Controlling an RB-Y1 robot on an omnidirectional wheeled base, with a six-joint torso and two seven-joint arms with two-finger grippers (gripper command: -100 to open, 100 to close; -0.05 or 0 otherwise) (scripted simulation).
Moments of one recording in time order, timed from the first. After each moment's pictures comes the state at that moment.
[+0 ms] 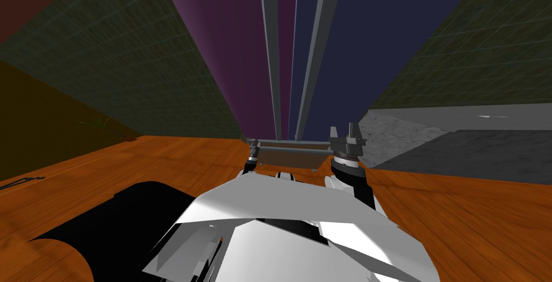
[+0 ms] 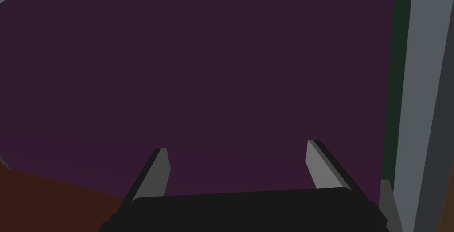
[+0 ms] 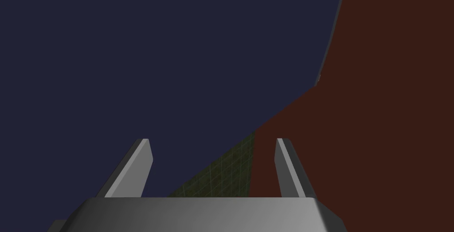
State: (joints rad) left arm 0.32 0.17 -0.04 -1.52 0.04 -0.79 -0.02; right arm 0.48 -0.02 0.06 -2.30 0.01 -0.54 -0.11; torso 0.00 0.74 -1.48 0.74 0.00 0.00
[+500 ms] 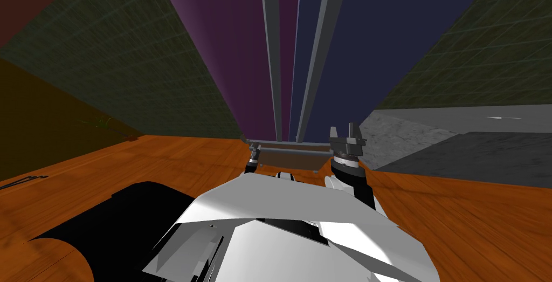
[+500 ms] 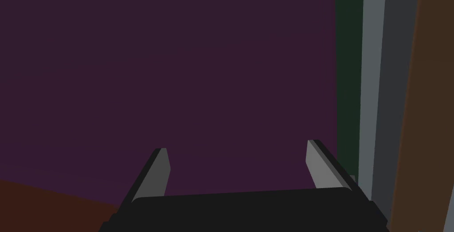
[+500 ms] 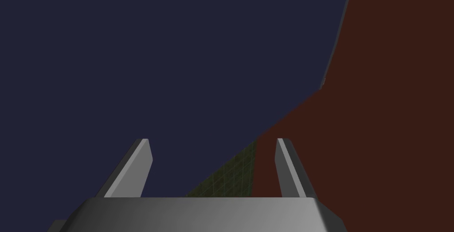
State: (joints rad) left arm 0.28 0.17 -0.05 -1.37 0.04 -0.86 -0.01; right arm 0.48 -0.02 0.06 -2.30 0.01 -0.54 -0.11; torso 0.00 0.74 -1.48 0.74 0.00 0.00
